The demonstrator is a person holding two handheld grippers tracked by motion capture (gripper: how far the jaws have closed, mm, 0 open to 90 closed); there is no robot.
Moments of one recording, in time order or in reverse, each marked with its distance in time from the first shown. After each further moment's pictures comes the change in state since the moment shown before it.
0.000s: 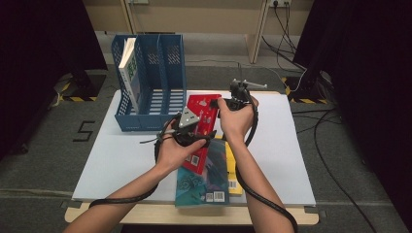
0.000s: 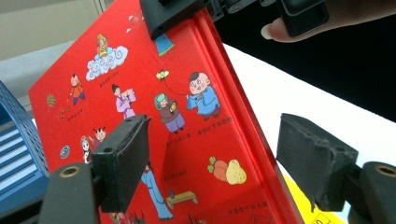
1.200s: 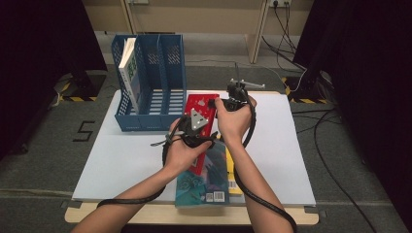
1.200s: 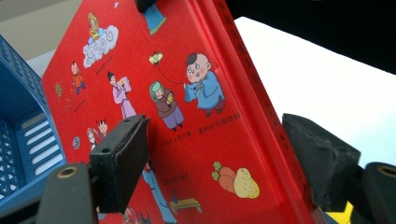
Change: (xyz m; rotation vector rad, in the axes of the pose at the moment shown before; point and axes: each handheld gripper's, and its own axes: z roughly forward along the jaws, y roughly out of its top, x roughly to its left) left arm -0.013 0.001 0.012 0.079 0.133 0.075; right arm 0.010 -0.004 -0.003 -0.017 -0.009 -0.025
